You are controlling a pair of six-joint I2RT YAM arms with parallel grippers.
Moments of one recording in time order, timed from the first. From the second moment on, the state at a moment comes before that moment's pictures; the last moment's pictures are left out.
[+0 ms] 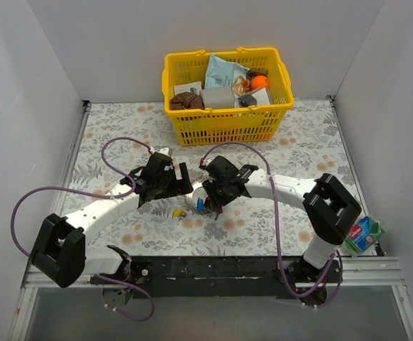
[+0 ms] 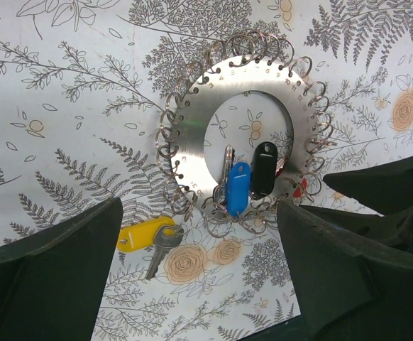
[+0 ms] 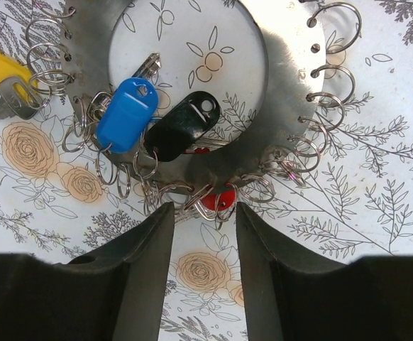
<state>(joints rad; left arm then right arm) -0.57 1.27 0.77 -0.35 -0.01 -0.67 0.92 1.69 1.10 -0.49 -0.01 0.29</state>
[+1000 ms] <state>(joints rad) -0.57 1.27 0.76 -0.32 0.00 -0.68 0.96 1.70 1.14 -0.51 0.01 0.29</state>
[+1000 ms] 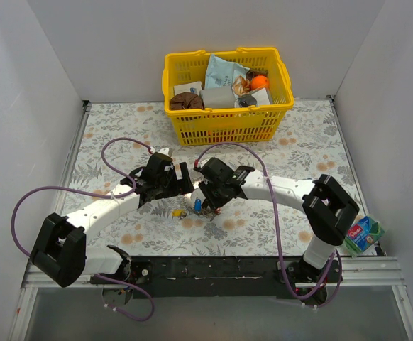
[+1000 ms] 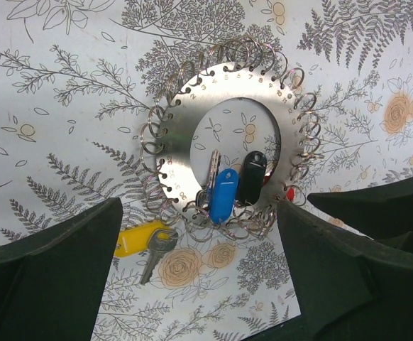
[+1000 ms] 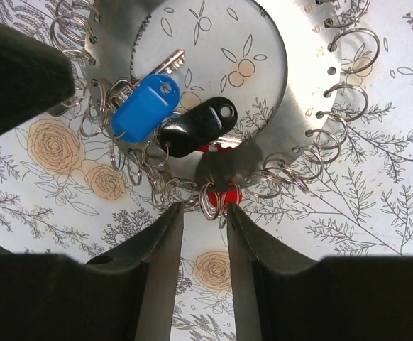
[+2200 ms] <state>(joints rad) -0.57 1.28 0.74 -0.31 0.00 -0.68 1.00 1.76 1.15 -0.53 0.06 0.28</state>
